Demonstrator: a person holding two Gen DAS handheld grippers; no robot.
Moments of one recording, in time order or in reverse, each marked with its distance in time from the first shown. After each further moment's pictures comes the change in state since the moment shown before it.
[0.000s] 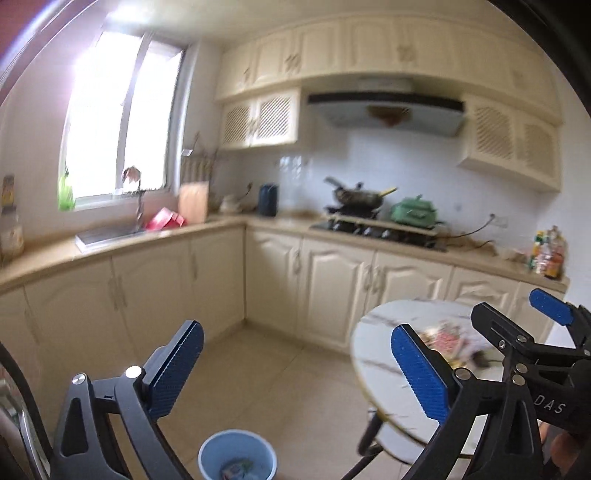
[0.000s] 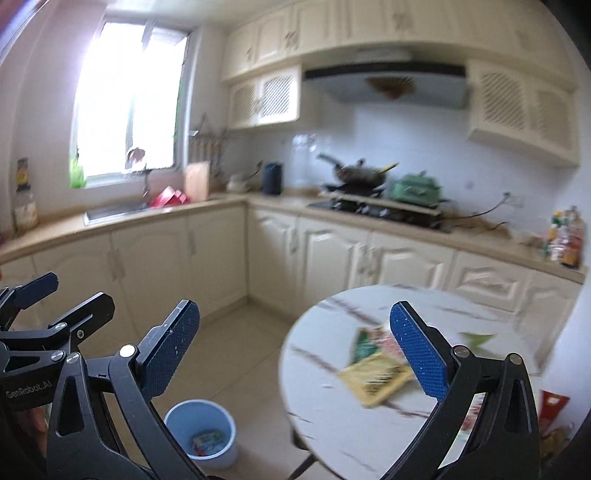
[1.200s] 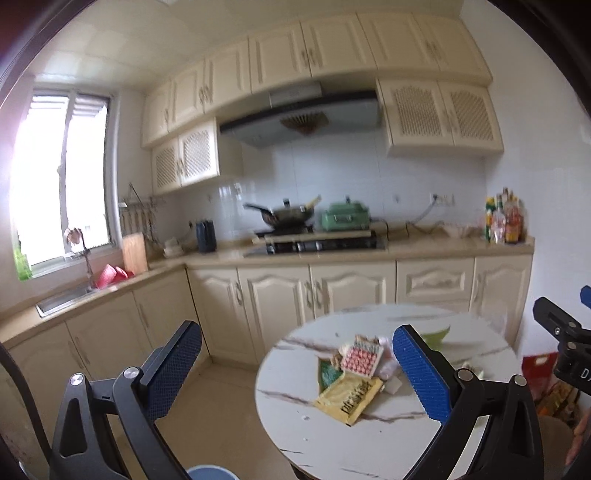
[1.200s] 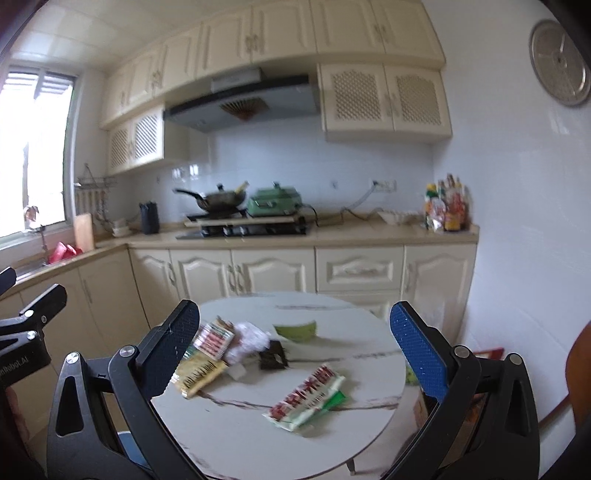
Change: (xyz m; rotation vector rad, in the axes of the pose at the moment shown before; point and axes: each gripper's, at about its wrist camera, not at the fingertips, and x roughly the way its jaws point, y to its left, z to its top) left arm 0.058 -0.149 -0.078 0.200 -0.052 -0.125; right arm -0.096 -0.211 -0.041 0.223 -0.044 -0.388
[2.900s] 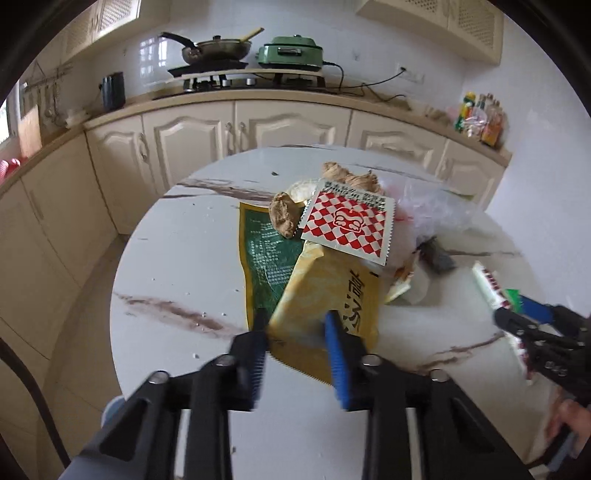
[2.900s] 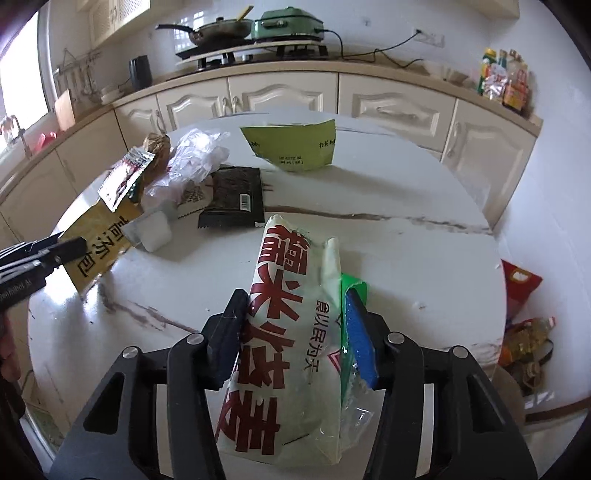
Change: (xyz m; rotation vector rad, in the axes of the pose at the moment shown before) left arm 0.356 -0.010 0.001 -0.031 0.559 -0.358; right arm 0.205 -0.024 -0.126 -0.066 0.596 0.098
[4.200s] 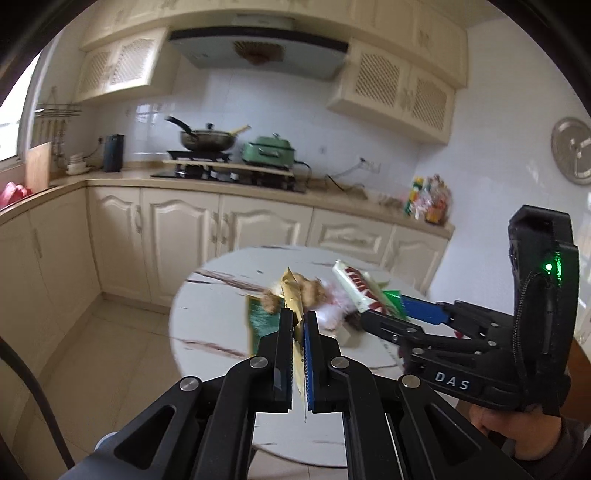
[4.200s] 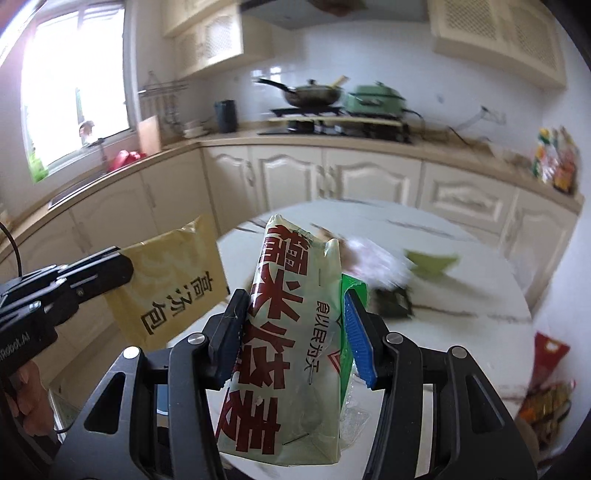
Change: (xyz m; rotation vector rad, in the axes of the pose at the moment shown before) left arm -0.233 0.044 -0.070 -0.038 -0.344 -0.119; right arm -0.102 0.145 0.038 -0.180 -0.240 0.212
